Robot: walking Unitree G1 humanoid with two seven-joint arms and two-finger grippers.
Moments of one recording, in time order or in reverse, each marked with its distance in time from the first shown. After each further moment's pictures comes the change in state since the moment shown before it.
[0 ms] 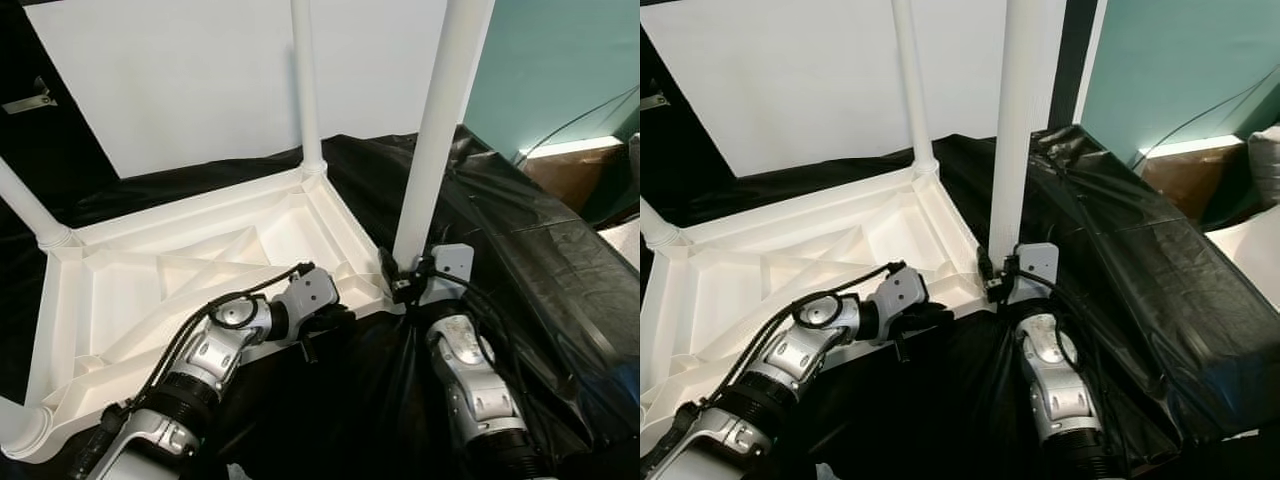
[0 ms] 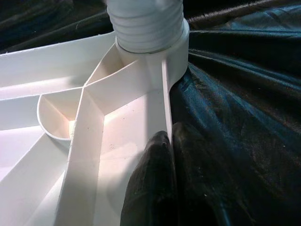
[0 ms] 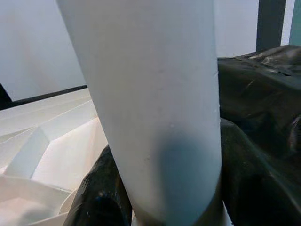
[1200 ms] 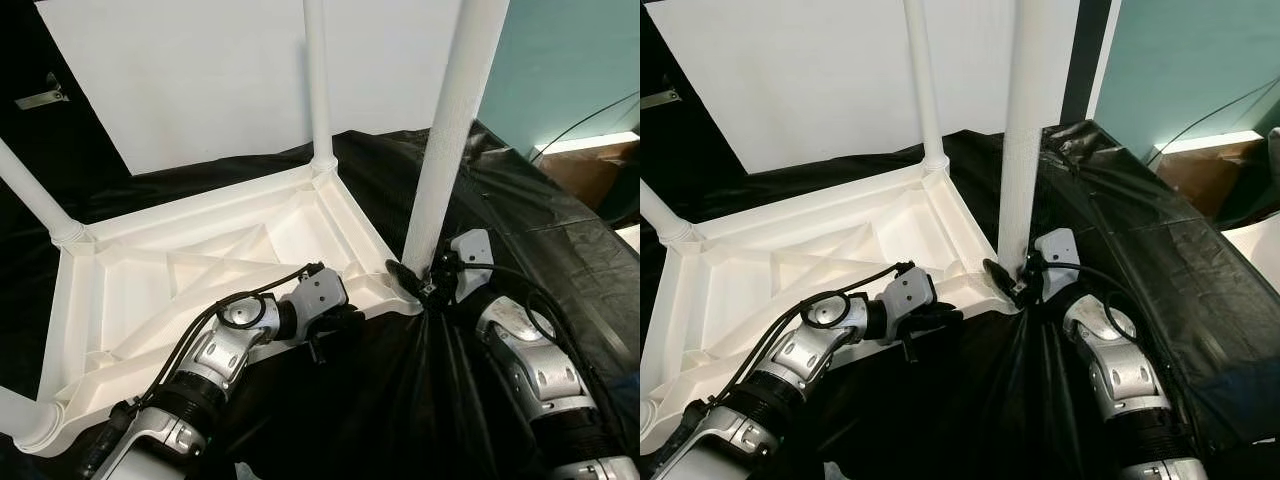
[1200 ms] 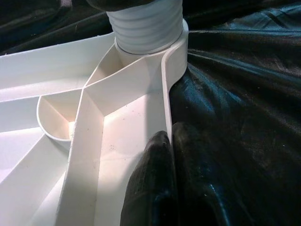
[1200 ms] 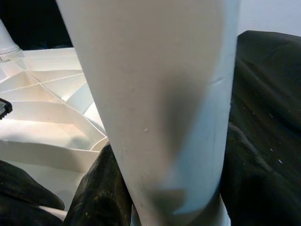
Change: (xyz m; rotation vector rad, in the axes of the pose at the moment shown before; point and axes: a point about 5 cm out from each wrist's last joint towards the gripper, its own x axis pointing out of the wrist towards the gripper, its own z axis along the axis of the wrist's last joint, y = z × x) left arm 0.006 -0.003 0.003 0.024 -0.017 -0.022; right arm -0.001 -0.044 0.019 -0.192 0.108 0.448
